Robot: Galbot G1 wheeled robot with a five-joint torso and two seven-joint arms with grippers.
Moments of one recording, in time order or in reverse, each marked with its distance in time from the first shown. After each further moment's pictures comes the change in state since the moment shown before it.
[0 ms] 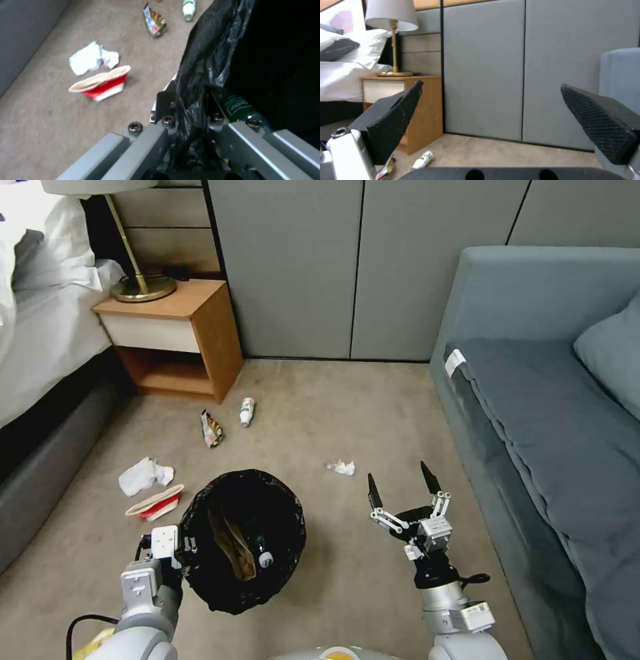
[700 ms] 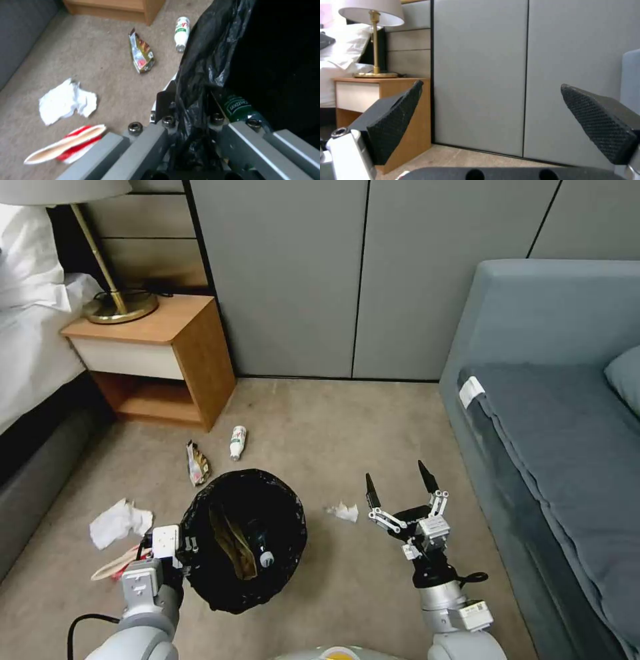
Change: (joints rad) left arm -0.001 0.001 0.004 0.000 0.001 0.000 0.001; right arm 0.009 0.000 -0.005 -0.004 -0.009 0.016 -0.011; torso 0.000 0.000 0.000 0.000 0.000
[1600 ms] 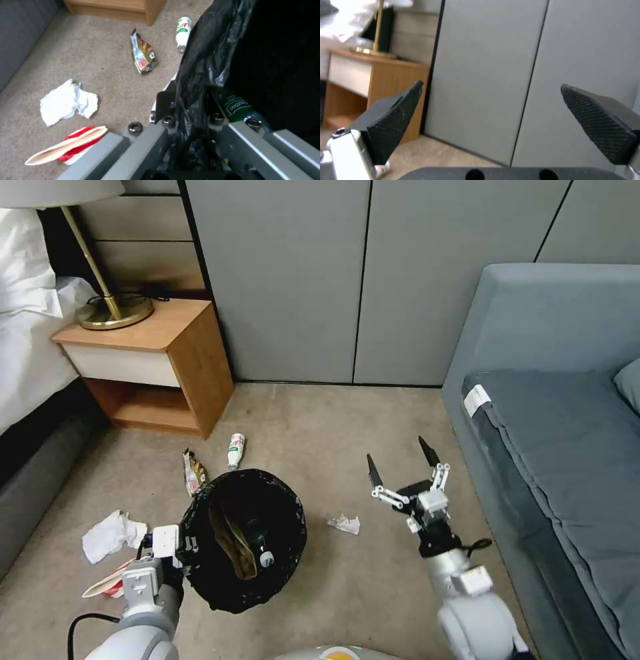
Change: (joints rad) left arm -0.003 0.000 -0.001 0.003 0.002 0.002 0.000; right arm 0.198 -0.114 0.024 -0.050 -0.018 -0.151 -0.025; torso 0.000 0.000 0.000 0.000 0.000
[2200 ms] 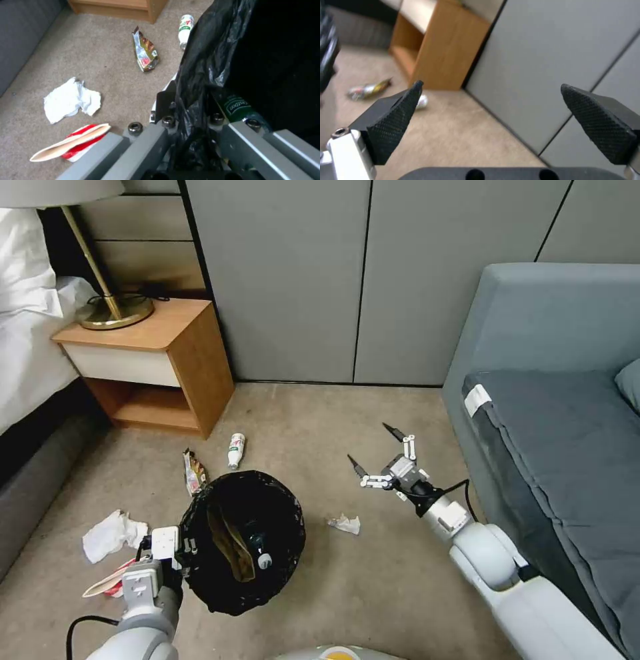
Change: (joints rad) left arm 0.007 -0.009 0.001 -0.003 0.018 0.003 -0.002; right arm 0.311 -0.271 -0.194 -0.230 0.041 -0.102 -0.188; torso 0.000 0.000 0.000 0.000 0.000
